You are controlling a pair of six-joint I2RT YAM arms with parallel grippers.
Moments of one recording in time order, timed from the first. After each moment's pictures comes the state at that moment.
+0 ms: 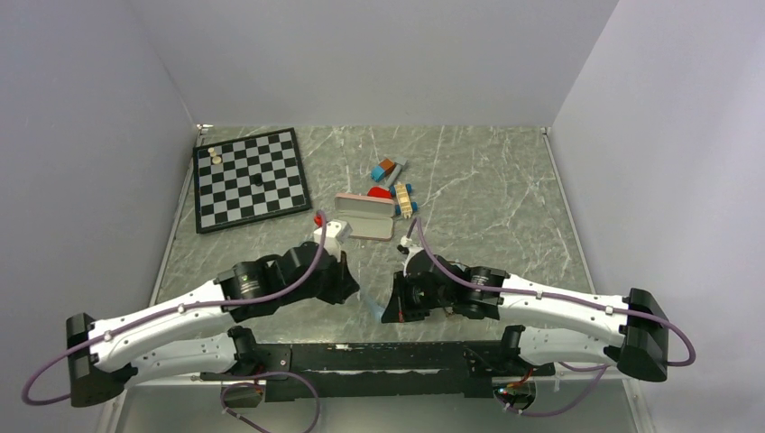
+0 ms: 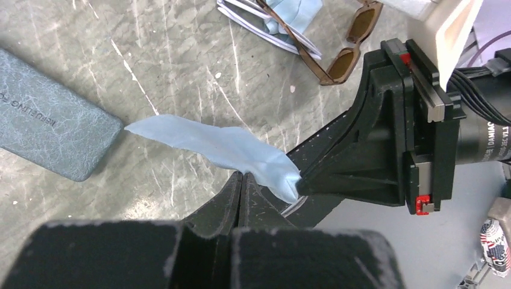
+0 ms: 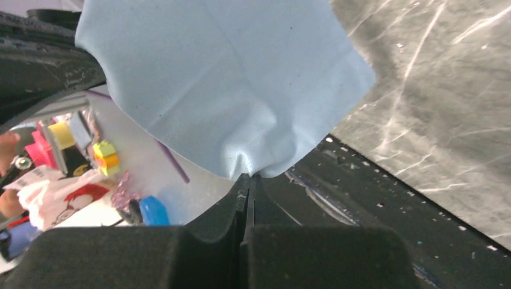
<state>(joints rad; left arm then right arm) -1.12 0.93 0.82 -0.57 -0.16 -0.73 1.16 1.06 0.70 -0.42 -0.09 1.02</state>
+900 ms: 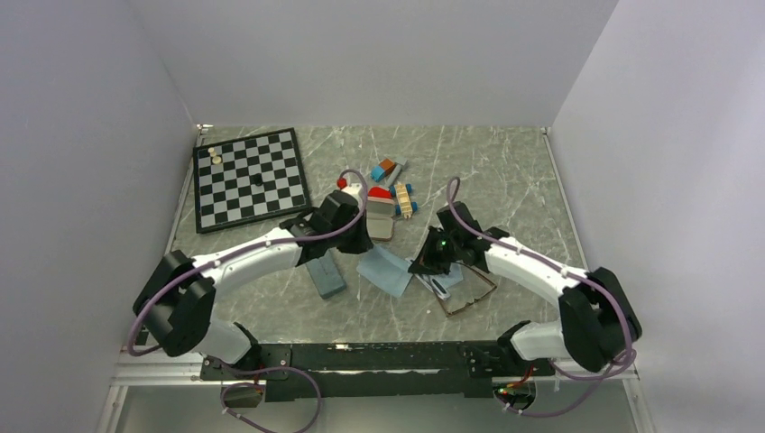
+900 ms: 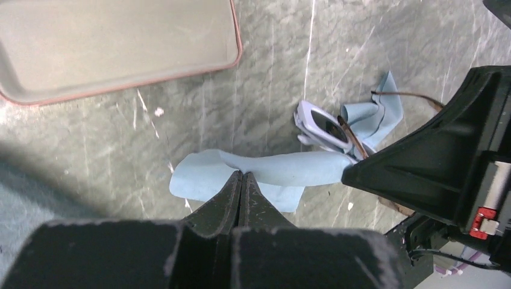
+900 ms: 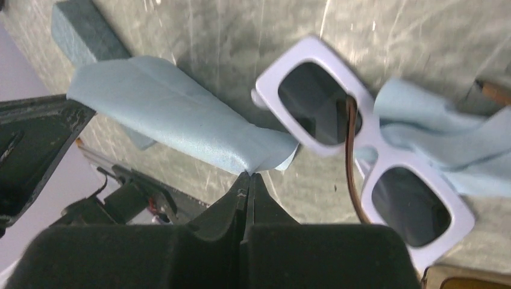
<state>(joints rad) -0.77 1.43 0.91 -0.22 0.02 -0.61 0.57 1.29 0.69 -0.36 -0.30 0.96</state>
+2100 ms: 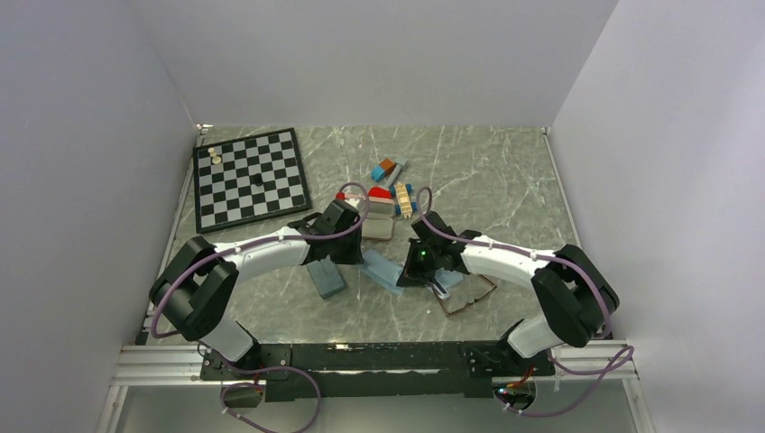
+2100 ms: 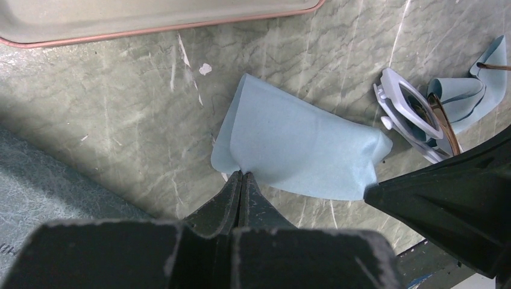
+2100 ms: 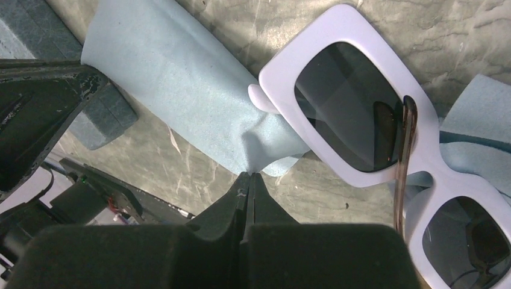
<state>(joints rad) -0.72 1.55 0.87 -0.24 0.05 -0.60 0.70 1.48 0.73 -0.32 -0.24 0.95</state>
